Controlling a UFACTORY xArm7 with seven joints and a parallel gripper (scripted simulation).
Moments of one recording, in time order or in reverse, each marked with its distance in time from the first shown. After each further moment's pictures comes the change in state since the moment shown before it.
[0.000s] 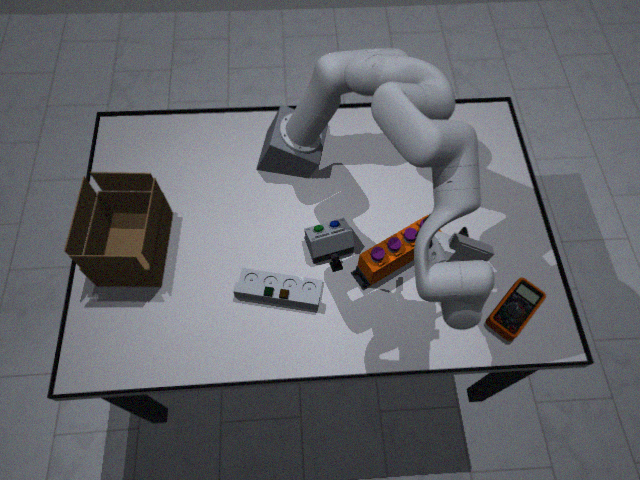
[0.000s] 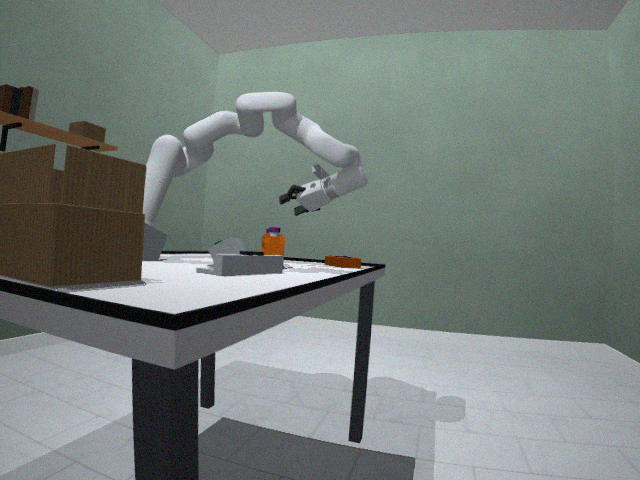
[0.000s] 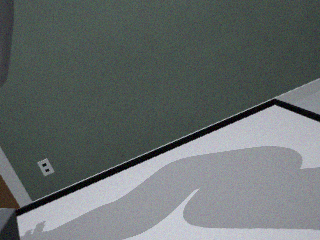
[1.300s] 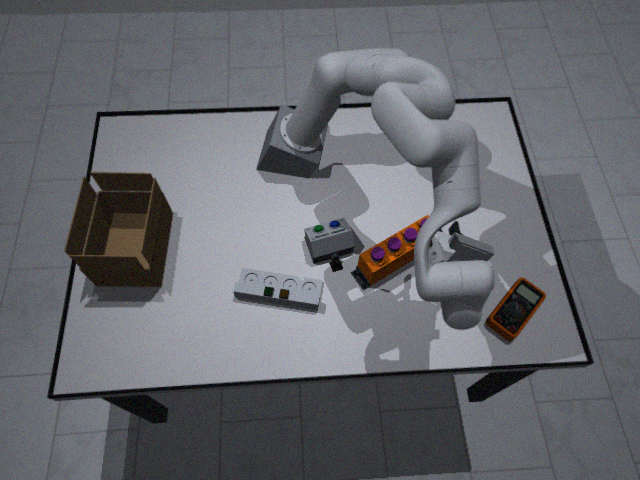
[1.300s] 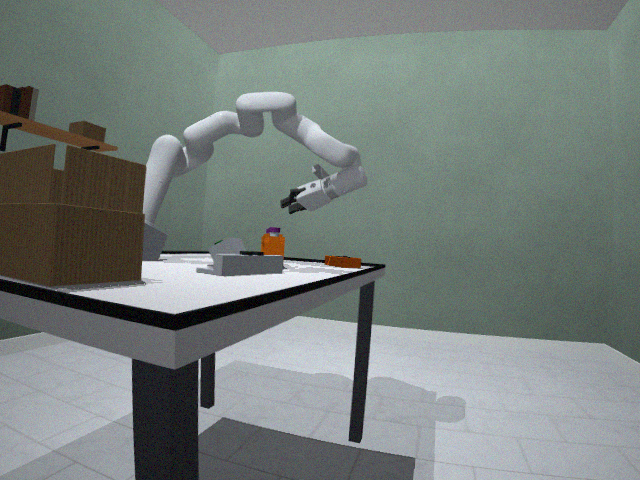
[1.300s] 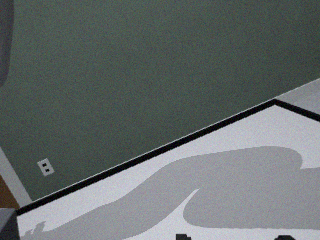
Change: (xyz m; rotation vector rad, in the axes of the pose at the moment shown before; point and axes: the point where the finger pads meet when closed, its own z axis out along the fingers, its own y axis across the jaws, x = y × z) arm 0.000 0.000 0.000 0.000 0.000 0.000
